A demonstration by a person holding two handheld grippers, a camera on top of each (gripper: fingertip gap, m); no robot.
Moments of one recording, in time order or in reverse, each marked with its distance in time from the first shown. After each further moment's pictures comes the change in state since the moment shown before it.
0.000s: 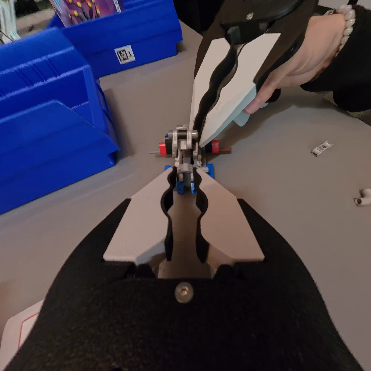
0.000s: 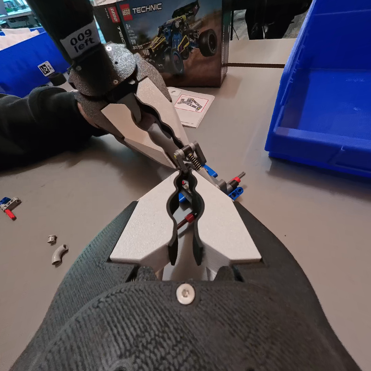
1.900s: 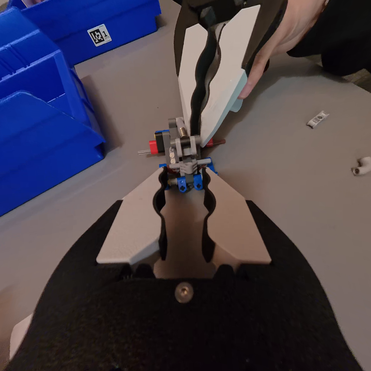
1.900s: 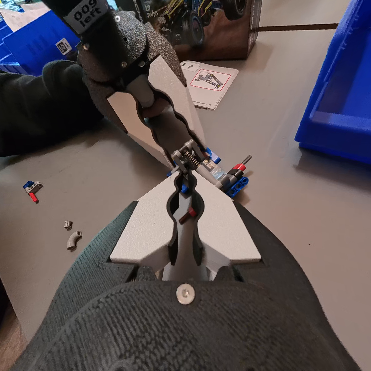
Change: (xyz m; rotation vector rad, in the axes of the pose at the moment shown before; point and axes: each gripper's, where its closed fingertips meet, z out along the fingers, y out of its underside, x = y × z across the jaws) left arm 0.007 0.015 -0.001 -0.081 0.071 0.073; right arm -0.011 0.014 0.010 -0.112 -0.118 0.032
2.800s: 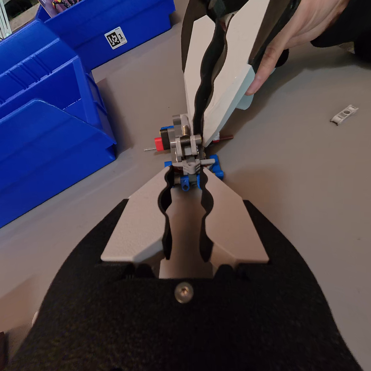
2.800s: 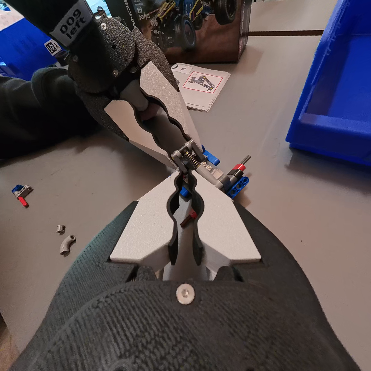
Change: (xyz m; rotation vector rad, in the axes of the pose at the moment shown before) left arm -0.007 0.000 0.004 -0.016 -0.094 0.048; right arm 0.004 -0.001 0.000 0.009 0.043 -0.008
